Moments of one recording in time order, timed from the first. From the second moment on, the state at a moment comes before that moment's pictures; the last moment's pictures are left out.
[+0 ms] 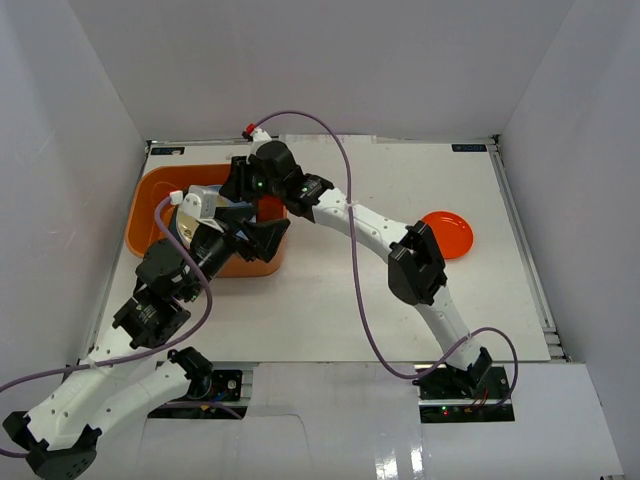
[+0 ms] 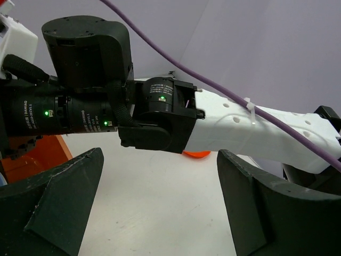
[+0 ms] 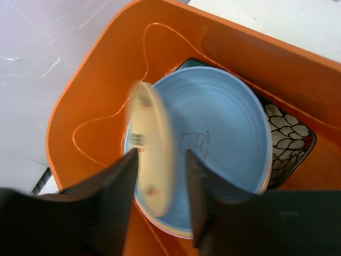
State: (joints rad) left arm -0.72 0.66 0.87 -0.06 -0.09 -0.35; right arm 0.91 2.29 2.16 -0.15 -0.17 0.53
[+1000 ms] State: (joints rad) left arm -0.93 1.41 1.05 -0.05 0.12 -0.72; right arm -0.29 1.06 0.58 -0.06 0.05 0.54
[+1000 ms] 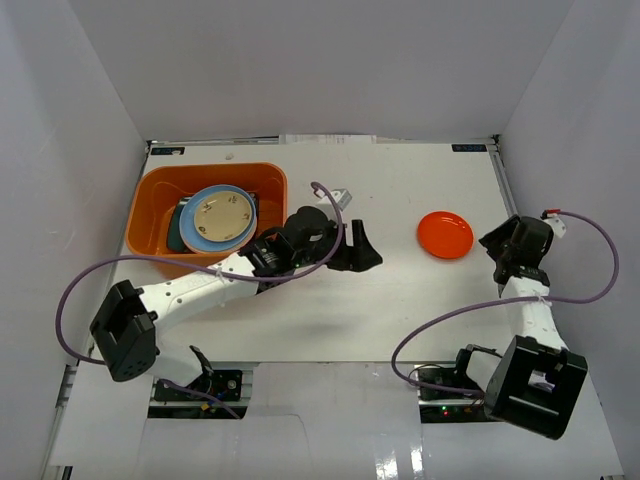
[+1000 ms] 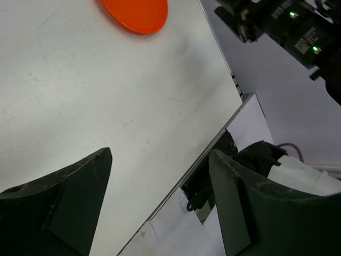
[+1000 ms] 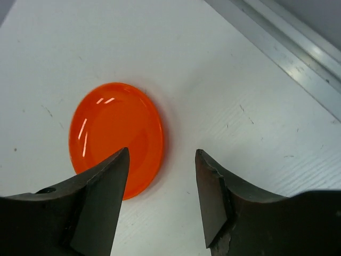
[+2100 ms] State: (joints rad) left arm -1.03 0.75 0.87 -0.11 -0.28 -0.25; right arm -0.27 1.41 0.48 0.40 -0.33 0.82
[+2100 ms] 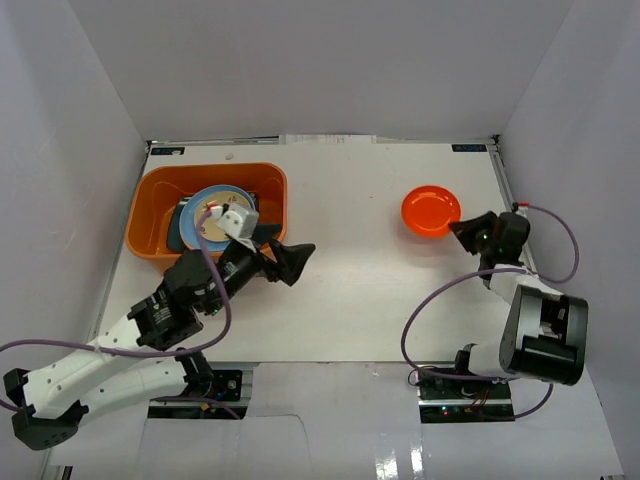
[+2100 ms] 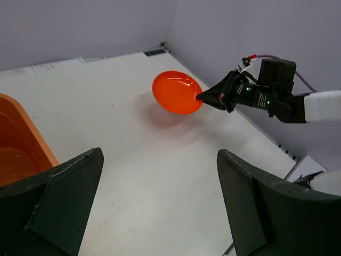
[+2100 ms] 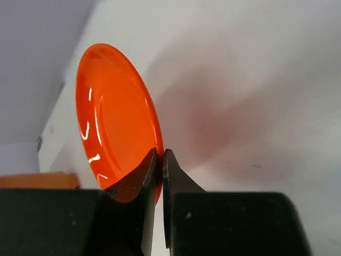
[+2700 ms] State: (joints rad) left arm -1.03 0.50 0.87 -0.03 -0.53 -0.21; right arm 0.71 1.81 1.68 0.08 -0.10 0.57
